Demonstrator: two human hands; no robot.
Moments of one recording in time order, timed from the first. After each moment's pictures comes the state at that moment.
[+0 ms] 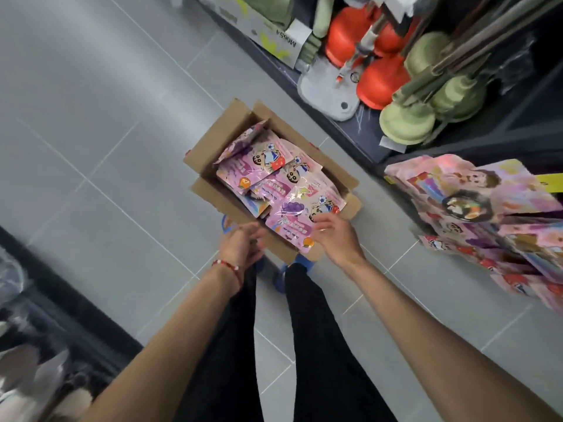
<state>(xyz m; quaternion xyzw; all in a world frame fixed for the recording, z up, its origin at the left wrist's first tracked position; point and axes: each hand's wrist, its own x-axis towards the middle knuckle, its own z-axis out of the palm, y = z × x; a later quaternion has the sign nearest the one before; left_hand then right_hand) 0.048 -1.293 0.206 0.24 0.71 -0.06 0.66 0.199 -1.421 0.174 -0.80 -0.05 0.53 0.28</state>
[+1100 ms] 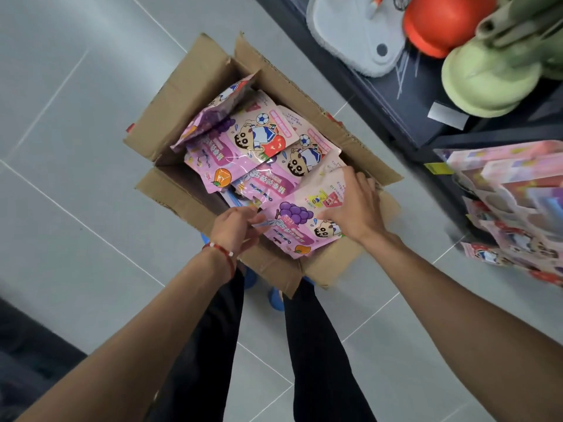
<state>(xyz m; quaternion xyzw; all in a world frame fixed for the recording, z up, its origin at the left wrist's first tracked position) 0.078 -1.259 -0.015 0.25 0.72 -0.10 0.65 0.263 -1.390 -0.059 -0.88 -0.27 0.39 0.04</state>
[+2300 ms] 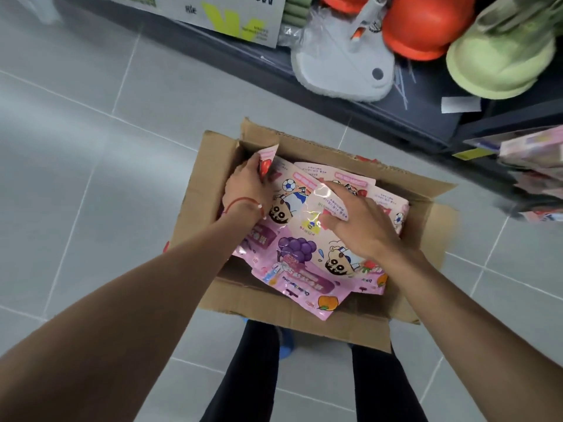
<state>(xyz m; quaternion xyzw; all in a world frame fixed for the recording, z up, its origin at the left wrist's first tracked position) 0.174 -1.069 -0.113 0.81 0.40 -0.24 0.36 0.224 -1.275 -0.069 -0.89 -0.12 0.41 0.13</state>
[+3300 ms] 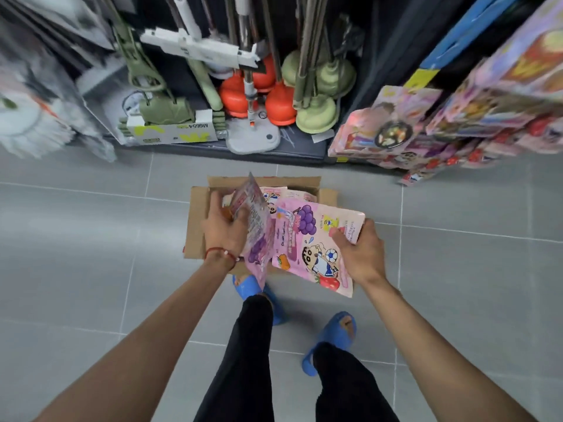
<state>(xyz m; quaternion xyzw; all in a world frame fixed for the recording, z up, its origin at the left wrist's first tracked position) 0.094 -1.216 0.260 0.80 0.37 -0.01 0.48 0.109 -1.464 0.244 -0.86 0.22 0.22 0.41</state>
